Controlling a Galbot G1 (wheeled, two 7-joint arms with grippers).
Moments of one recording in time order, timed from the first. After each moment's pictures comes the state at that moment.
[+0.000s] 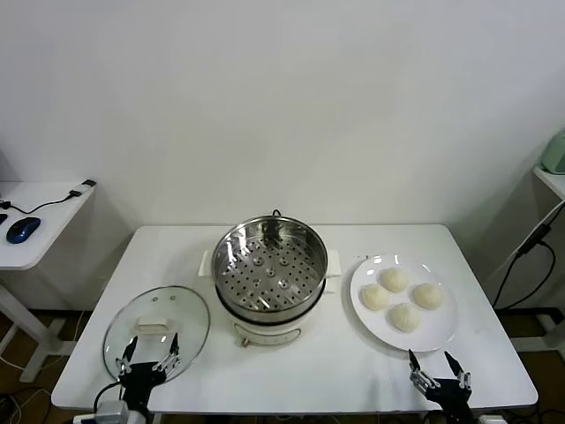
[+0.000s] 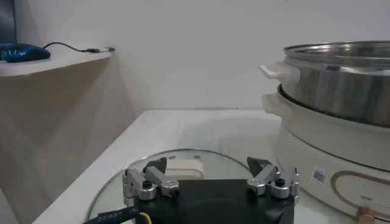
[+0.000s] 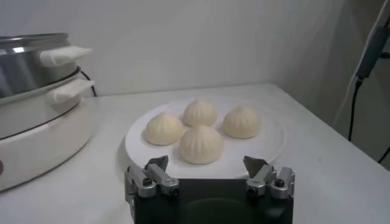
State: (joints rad) left arm 1.71 -1.48 -0.68 -1.99 -0.13 0.11 -0.02; right arm -1.72 1.16 0.63 1.94 0.45 -0.07 0.07
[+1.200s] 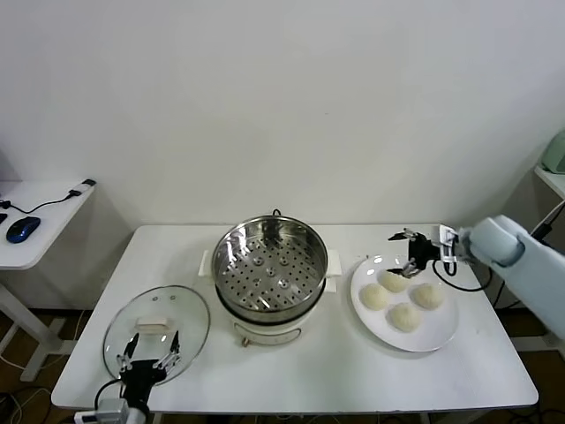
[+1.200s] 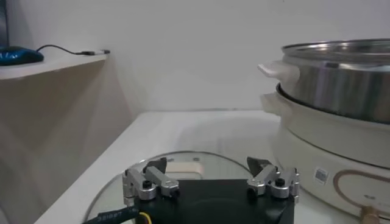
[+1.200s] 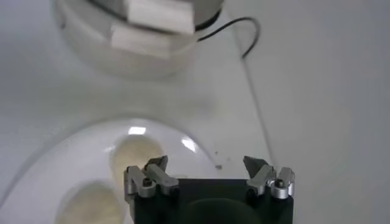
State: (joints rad) left arm 1.69 -1.45 -0.67 -1.96 -0.14 0.08 -0.02; right arm 0.11 0.64 -0.84 1.17 0.15 -0.06 -1.03
